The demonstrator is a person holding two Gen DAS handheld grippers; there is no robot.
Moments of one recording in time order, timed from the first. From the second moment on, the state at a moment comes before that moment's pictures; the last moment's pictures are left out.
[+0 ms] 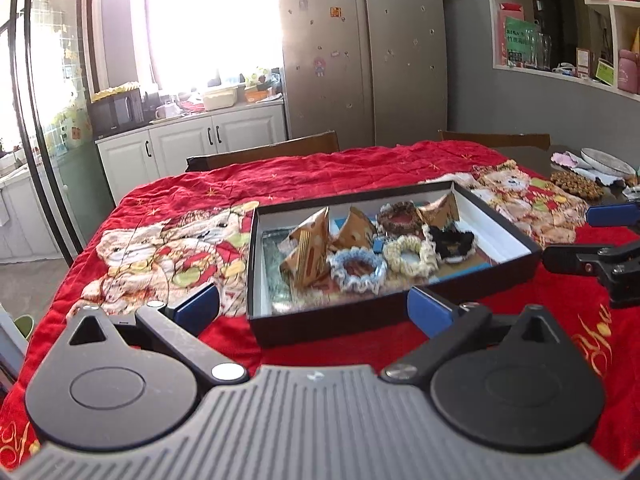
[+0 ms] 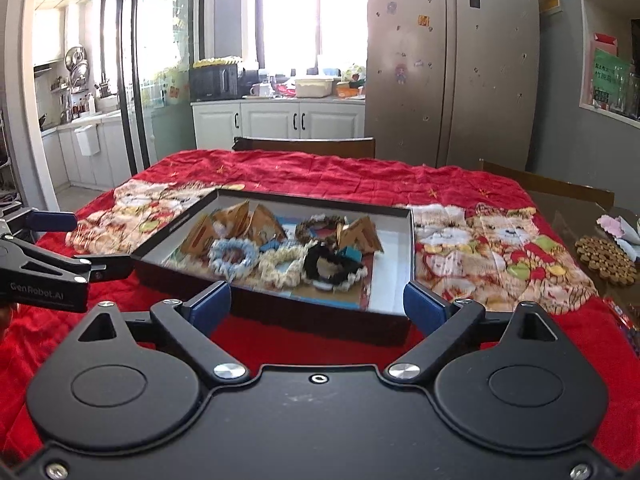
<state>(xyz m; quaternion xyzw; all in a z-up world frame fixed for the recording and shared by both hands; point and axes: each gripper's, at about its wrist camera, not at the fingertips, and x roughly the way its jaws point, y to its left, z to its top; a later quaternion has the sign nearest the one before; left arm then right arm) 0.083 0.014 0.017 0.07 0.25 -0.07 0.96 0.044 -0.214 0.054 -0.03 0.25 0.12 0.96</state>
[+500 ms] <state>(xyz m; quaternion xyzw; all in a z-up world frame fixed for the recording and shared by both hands) 0.054 0.017 0.003 0.04 0.27 -0.06 0.96 0.014 -0.216 0.036 -0.03 0.29 0.10 0.95</state>
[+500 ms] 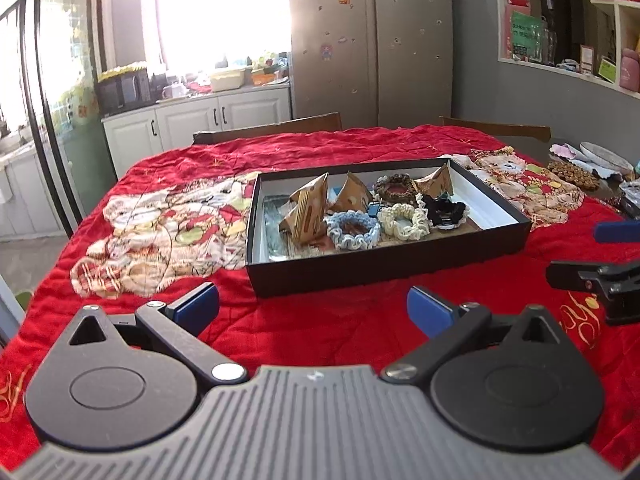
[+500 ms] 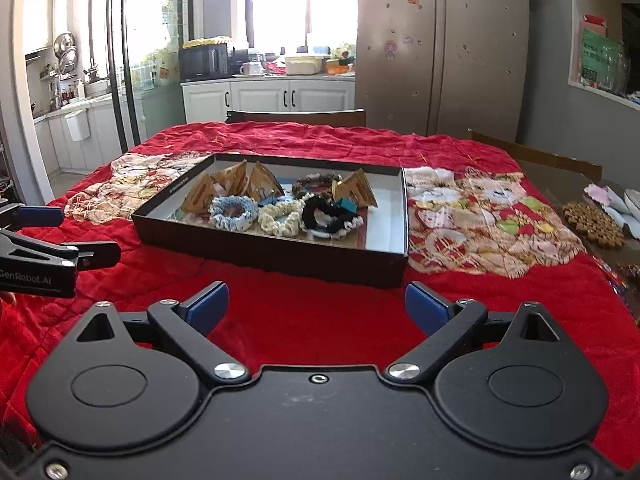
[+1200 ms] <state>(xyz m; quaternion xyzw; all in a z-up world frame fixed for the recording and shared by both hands) 0.033 0.008 0.001 0.05 0.26 -0.07 0.96 0.001 -0.223 0.029 -0.01 0.30 0.06 0.95</state>
